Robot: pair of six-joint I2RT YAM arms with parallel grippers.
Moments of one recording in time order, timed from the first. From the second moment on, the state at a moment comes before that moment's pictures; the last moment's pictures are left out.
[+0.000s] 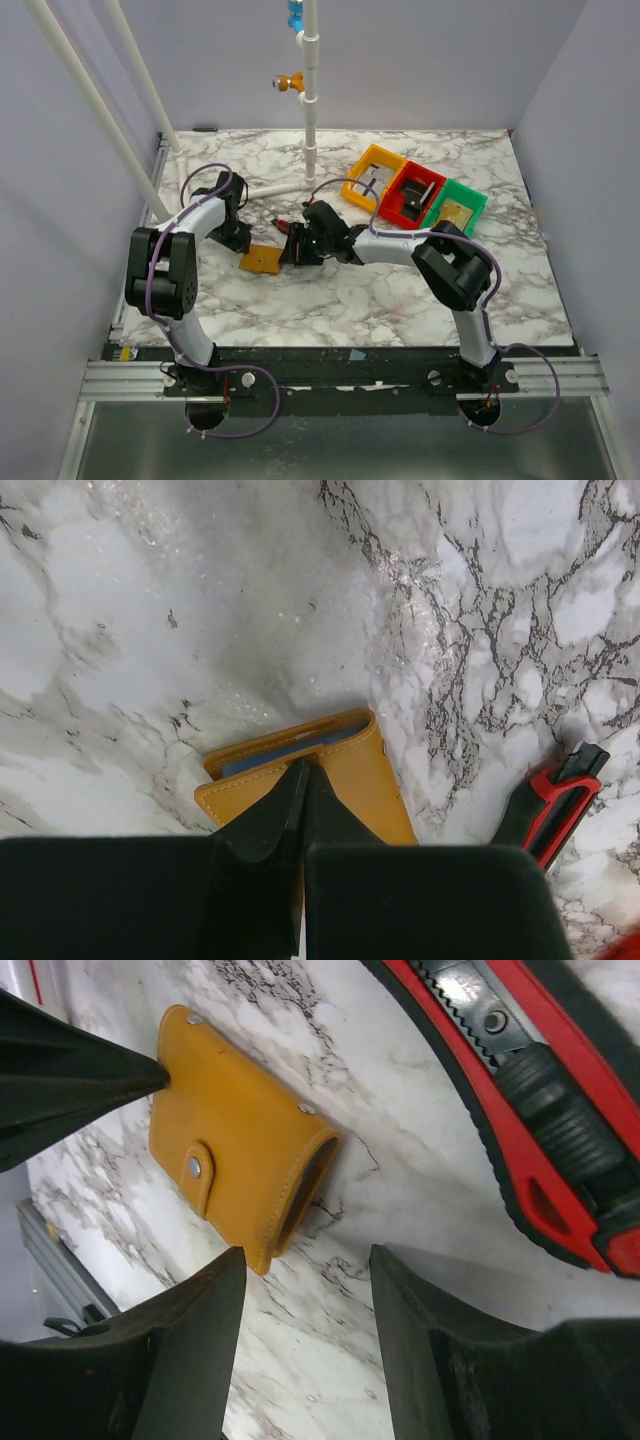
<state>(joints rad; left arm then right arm) -0.14 1.75 1.16 -0.80 -0.11 -1.21 0.86 2.06 1.30 0.02 -0.19 0.79</state>
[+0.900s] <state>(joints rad) -0.17 1.69 1.09 -0.75 -0.09 -1.13 0.86 2.14 1.28 0.22 -0.25 0.99</state>
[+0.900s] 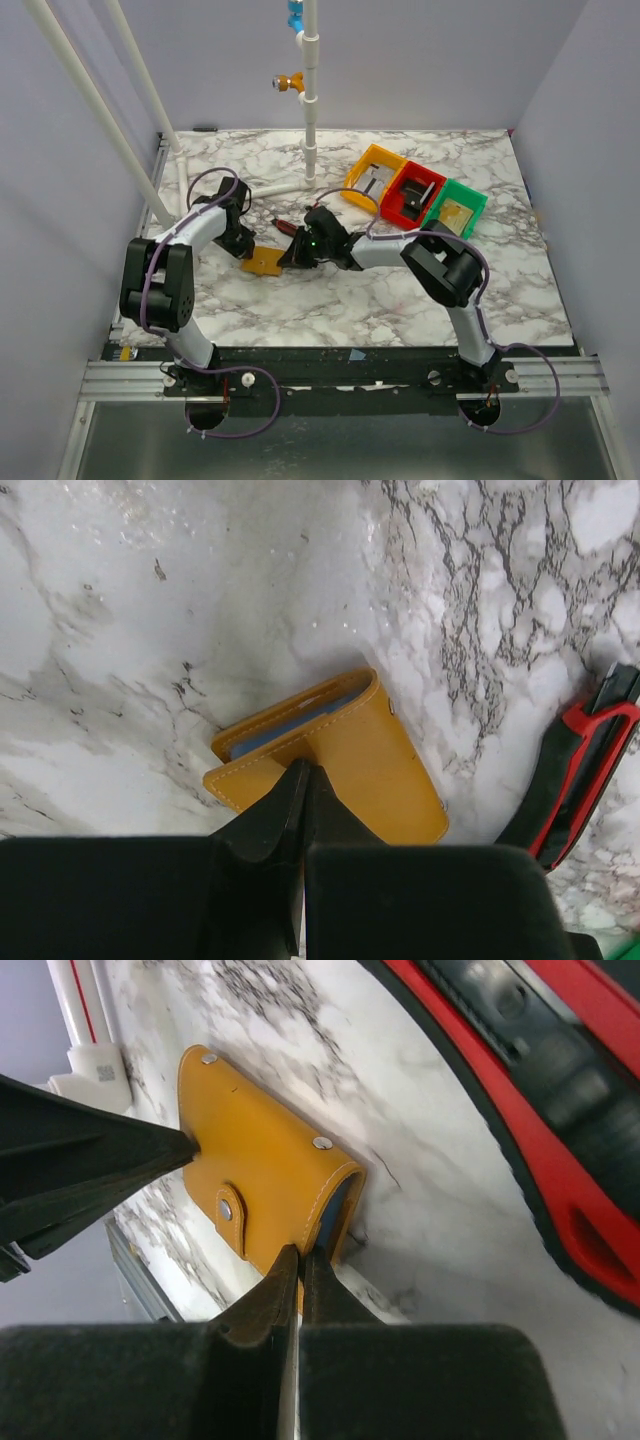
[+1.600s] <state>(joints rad) -0.53 1.38 0.82 -0.65 -0.08 -1.04 0.86 1.41 0.49 0.16 -0.01 1.25</state>
